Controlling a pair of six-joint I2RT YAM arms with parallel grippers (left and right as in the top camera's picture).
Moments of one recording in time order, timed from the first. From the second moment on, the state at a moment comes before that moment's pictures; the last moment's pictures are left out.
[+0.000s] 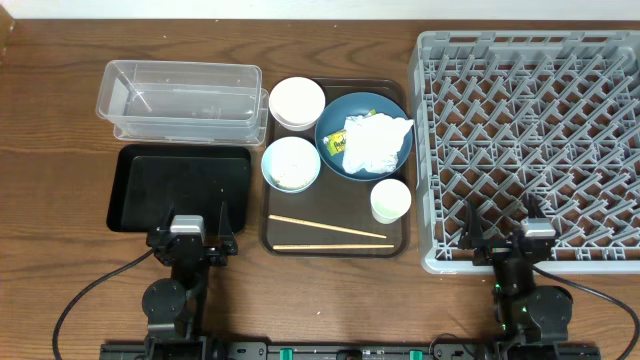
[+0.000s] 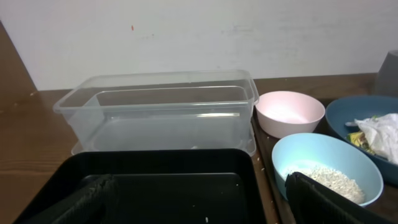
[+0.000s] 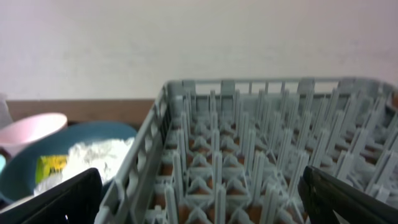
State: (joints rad) left arm 0.02 0.01 0.01 -0.10 0.03 0.03; right arm 0.05 0.01 0.01 0.01 0.00 0.06
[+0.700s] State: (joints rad) left arm 0.02 0.34 0.37 -0.20 0.07 -0.06; right arm 0.05 0.02 0.05 0.08 -0.04 0.03
